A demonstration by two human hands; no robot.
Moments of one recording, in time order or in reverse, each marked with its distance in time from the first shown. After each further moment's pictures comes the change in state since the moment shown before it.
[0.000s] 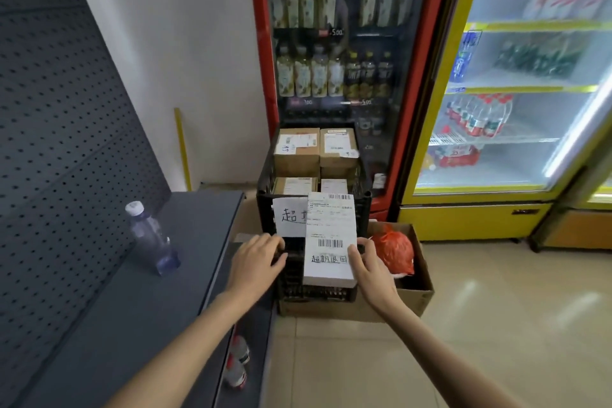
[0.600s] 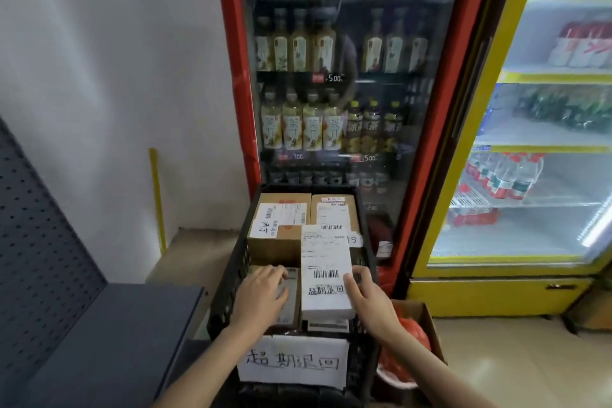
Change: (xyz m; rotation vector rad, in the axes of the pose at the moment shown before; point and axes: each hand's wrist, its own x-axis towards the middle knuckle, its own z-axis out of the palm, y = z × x) left_hand 0.273 -0.044 0.111 -0.059 -0.047 -0.054; right_hand 0.307 0.018 -0.008 -0.087 -0.097 0.024
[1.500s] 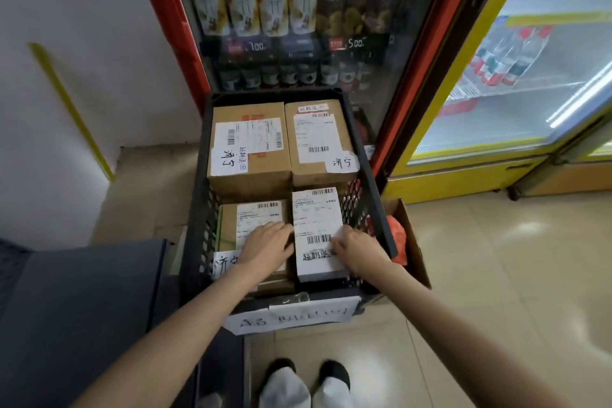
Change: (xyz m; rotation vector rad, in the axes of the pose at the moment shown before) left_hand 0.058 -0.043 0.110 0.048 -0.523 0.195; right_hand 0.062 0.036 0.055 -0.441 -0.326 0.250
